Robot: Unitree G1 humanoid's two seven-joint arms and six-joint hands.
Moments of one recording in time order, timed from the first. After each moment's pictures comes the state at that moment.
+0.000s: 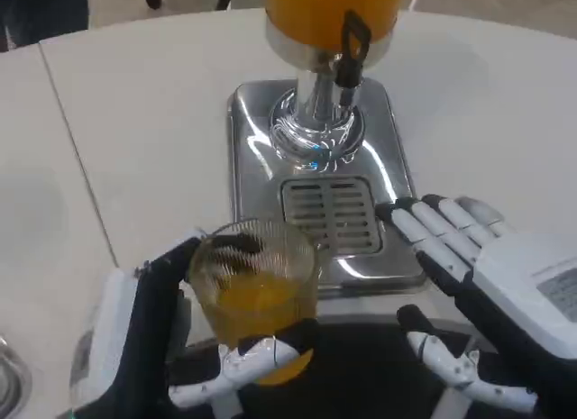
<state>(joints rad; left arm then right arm) 0.21 0.20 -0.13 -0.39 0.48 -0.25 0.27 0.12 -0.56 -0.07 -0.67 -0.76 -0.18 0.30</state>
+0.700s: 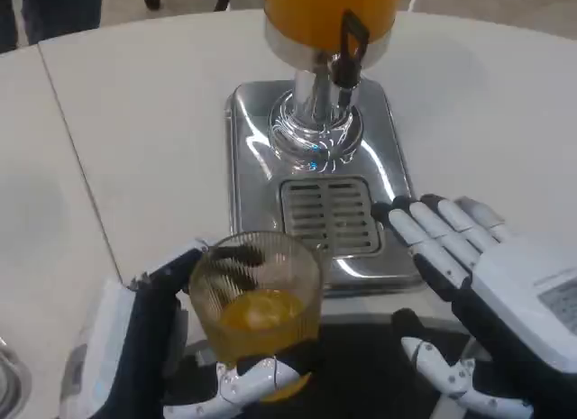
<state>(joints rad) 0.28 0.17 -0.10 -0.44 0.51 -0.30 0.22 0.17 -0.48 -0.06 -0.75 -0.81 -0.16 0.30</state>
